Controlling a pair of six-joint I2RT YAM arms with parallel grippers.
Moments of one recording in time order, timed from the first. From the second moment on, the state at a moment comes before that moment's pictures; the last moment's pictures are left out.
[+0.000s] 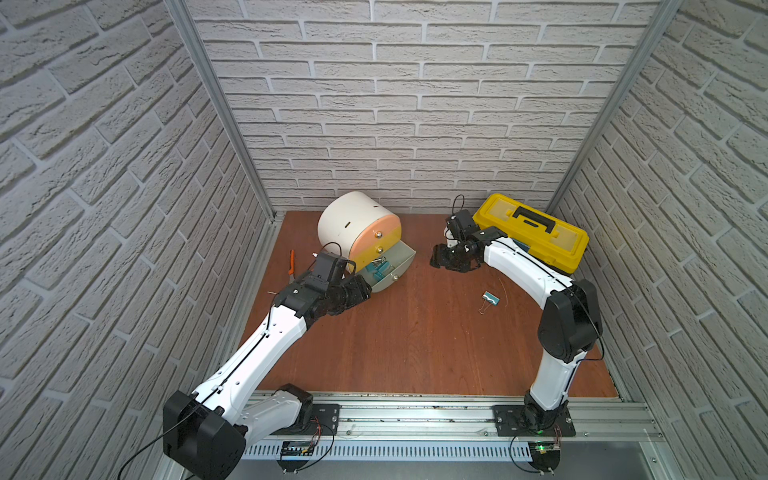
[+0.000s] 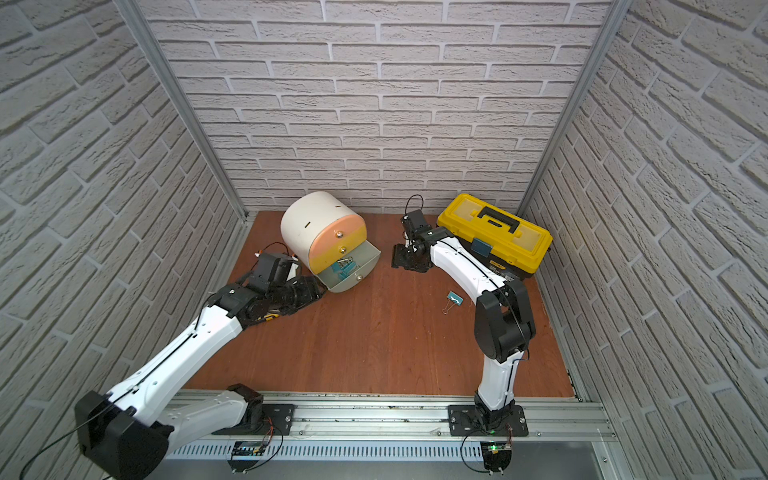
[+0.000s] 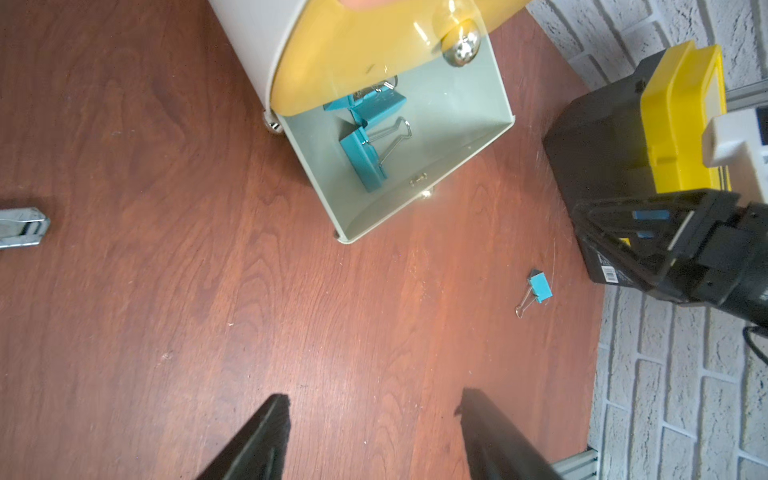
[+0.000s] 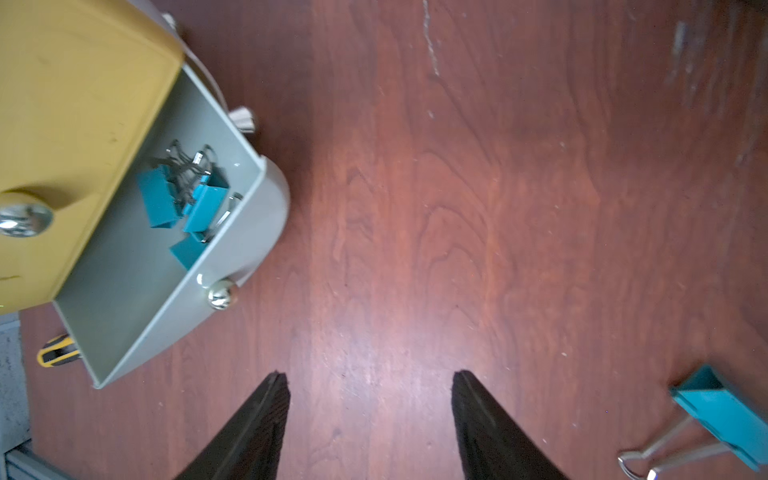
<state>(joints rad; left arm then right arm) -0.47 1.13 0.98 -0.73 0.14 -0.80 0.37 1.84 1.57 -0.85 -0.08 0.51</state>
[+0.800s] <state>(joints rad) -0.61 1.30 1.04 -0.65 0.11 -0.80 0.16 1.73 1.24 -0.84 0.02 0.56</state>
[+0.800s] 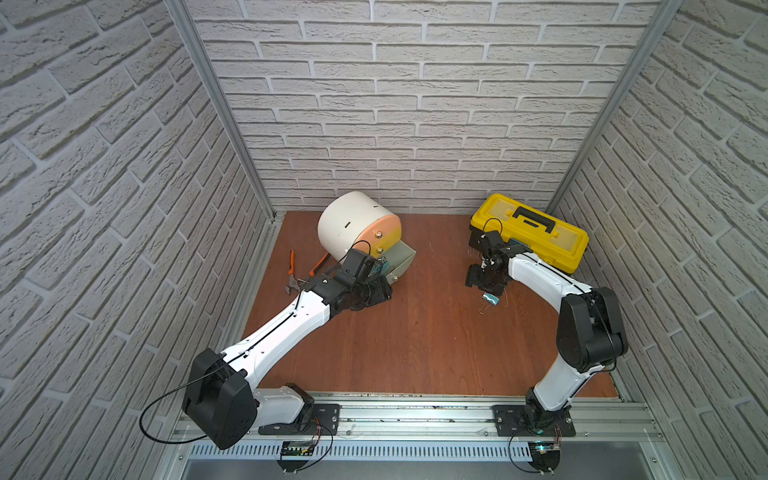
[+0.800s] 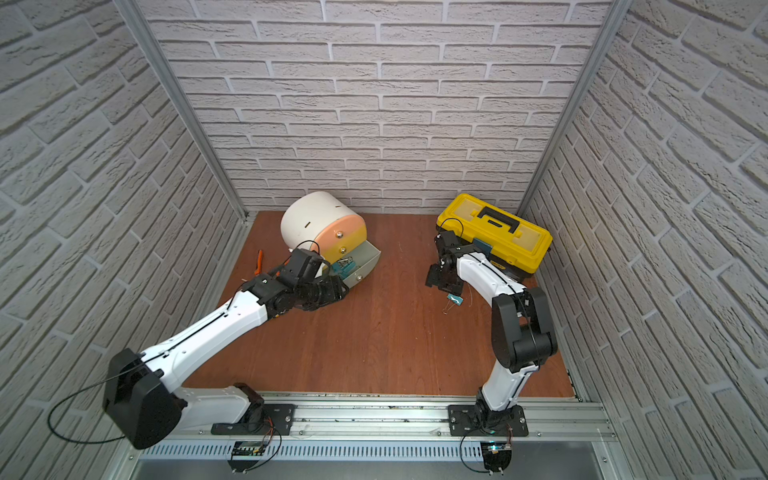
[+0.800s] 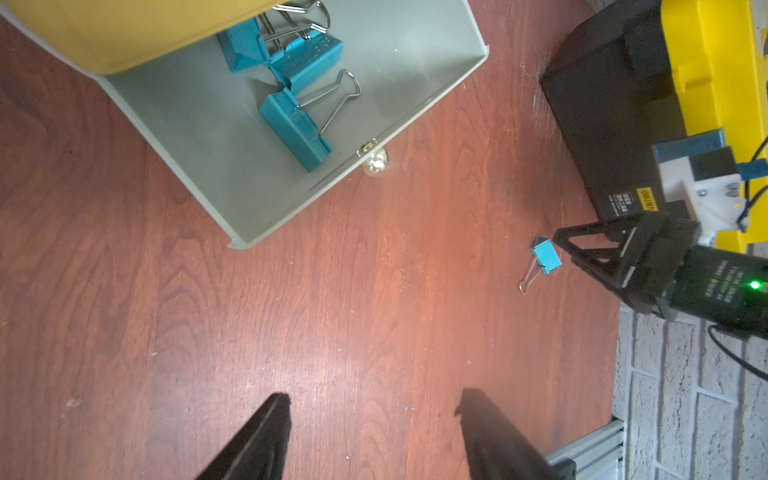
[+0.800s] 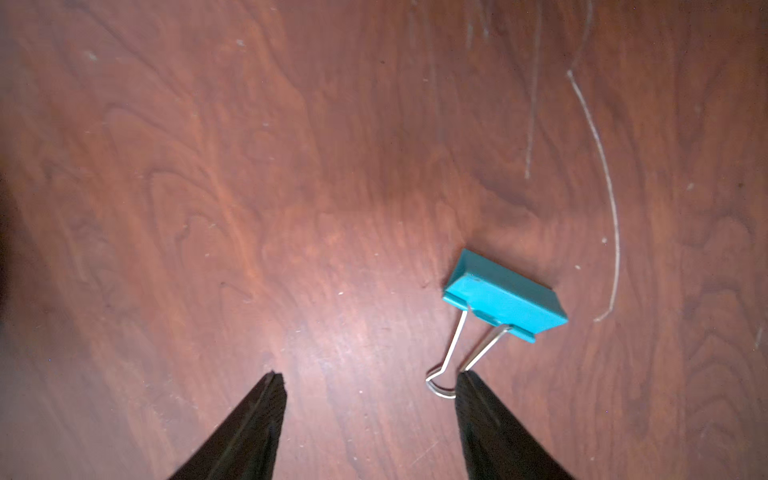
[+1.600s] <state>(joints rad) -0.63 1.31 1.04 -0.63 0.09 -0.81 0.04 1.80 1.19 -0.80 0.03 0.59</state>
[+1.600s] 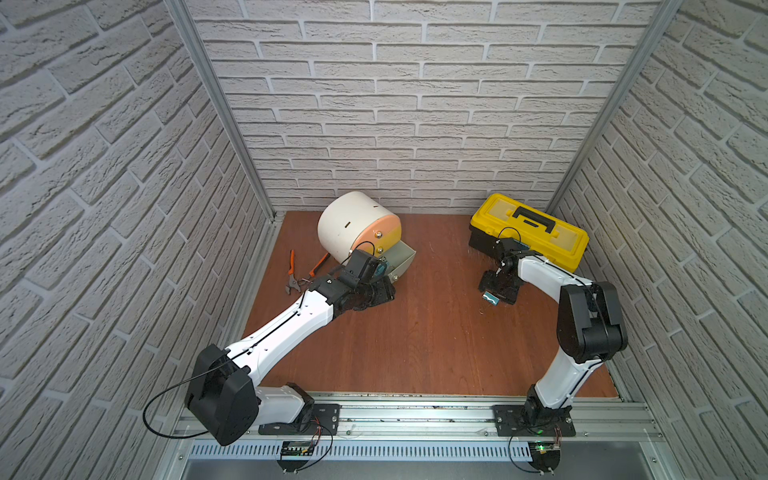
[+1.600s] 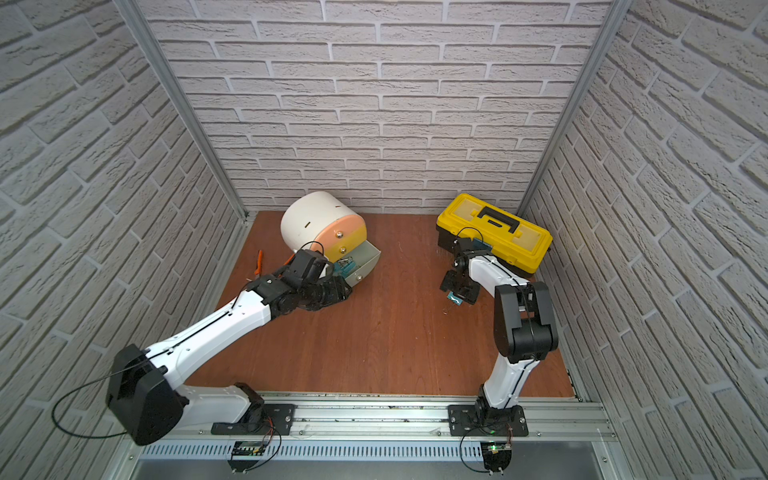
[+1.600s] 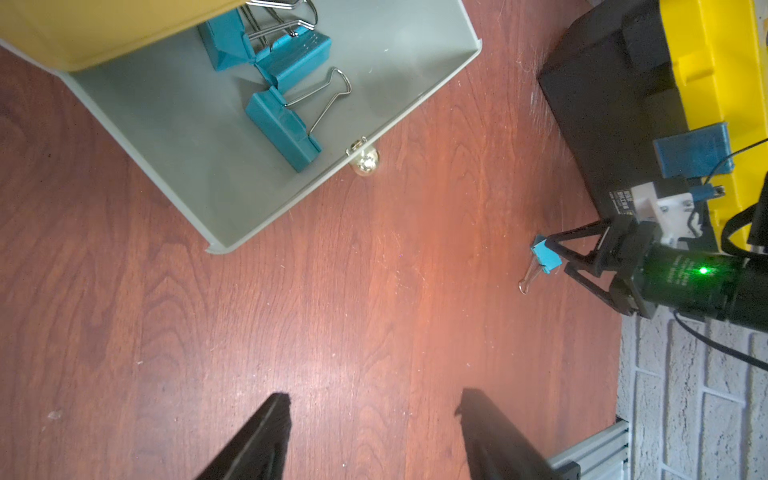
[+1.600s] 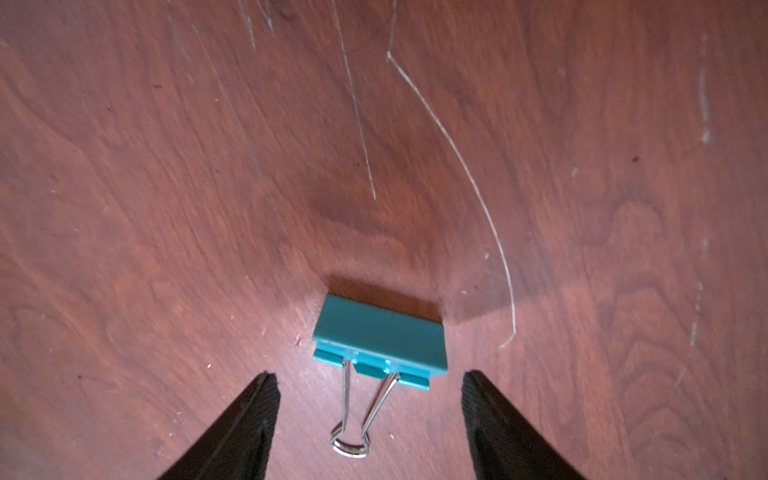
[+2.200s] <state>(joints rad) -0.63 1.31 1.04 -0.63 0.07 -0.81 0.04 1.85 1.21 -0.80 0.05 0.60</state>
